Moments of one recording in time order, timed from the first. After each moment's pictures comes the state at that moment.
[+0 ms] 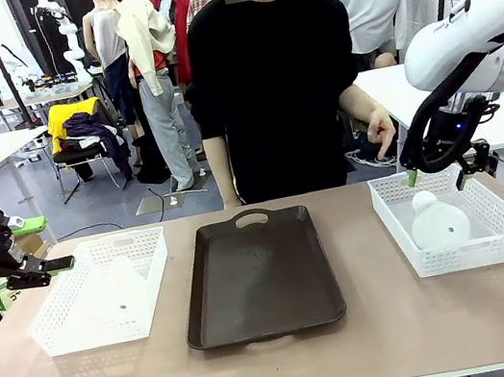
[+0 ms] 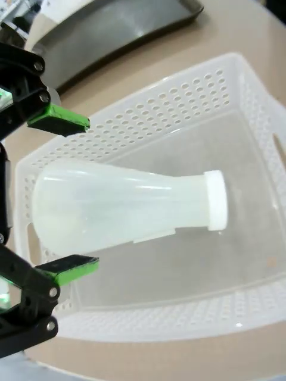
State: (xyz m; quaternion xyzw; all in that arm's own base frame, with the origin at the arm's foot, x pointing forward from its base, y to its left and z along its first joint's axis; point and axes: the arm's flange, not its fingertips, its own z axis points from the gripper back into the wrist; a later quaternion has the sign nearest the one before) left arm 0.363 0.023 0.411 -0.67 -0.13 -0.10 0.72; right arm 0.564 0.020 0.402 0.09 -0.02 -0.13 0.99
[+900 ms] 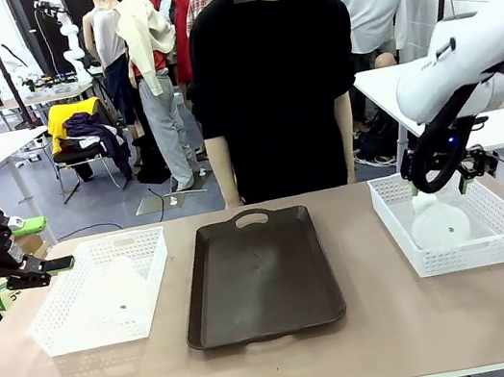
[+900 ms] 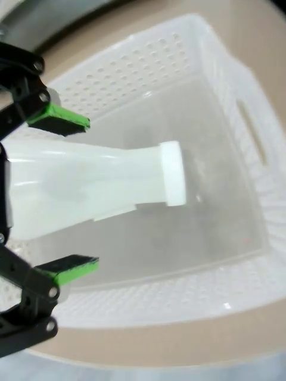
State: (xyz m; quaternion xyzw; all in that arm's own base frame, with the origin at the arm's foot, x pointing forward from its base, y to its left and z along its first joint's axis) left arm 0.363 0.023 0.411 -0.67 -0.13 -0.10 0.72; right arm 0.579 0.030 0.368 0.01 -0.06 -0.13 0.99
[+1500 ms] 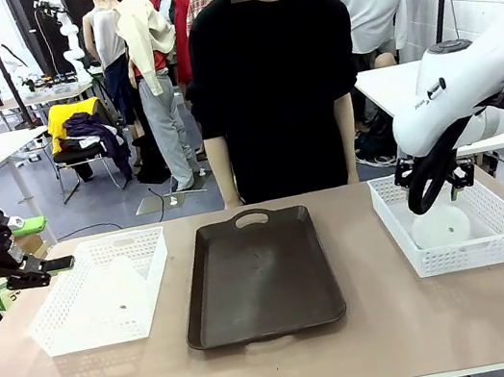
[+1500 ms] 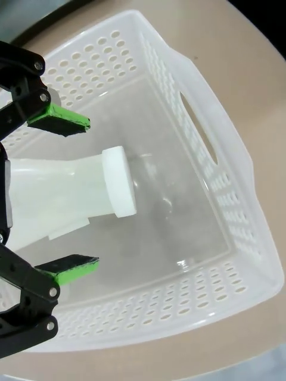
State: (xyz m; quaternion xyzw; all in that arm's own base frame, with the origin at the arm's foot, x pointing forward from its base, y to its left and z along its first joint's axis) left arm 0.363 0.023 0.411 -0.67 -0.13 -0.10 0.72; right arm 0.589 0.037 0.341 0.01 -0.11 -0.19 0.98
